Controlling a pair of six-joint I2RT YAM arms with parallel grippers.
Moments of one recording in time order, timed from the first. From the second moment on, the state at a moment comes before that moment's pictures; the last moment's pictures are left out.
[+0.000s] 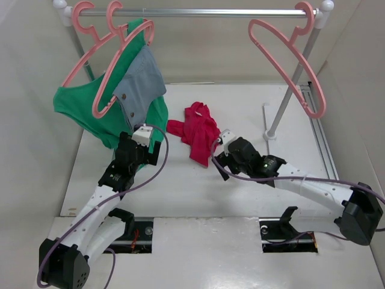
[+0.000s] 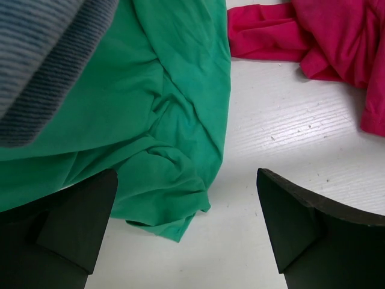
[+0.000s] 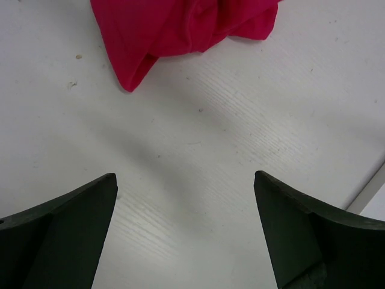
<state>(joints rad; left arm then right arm) -0.34 0.80 0.50 -0.13 -0.17 0.12 0.86 1.18 0.79 -0.37 0.25 0.06</state>
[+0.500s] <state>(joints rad) -0.34 0.78 0.50 -0.23 -0.04 0.22 0.72 1.70 1.29 -0.30 0.14 -0.09</state>
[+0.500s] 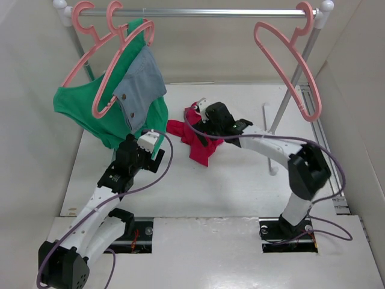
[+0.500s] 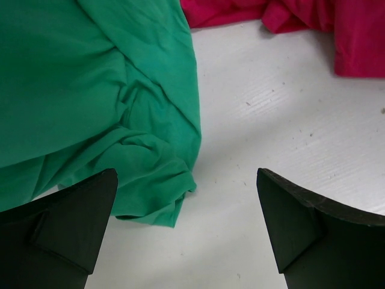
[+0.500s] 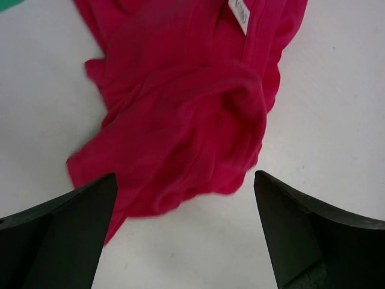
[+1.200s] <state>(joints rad) -0.34 0.78 0.51 -0.29 0.11 0.36 0.95 1.45 0.96 -0.29 -0.04 -0.21</state>
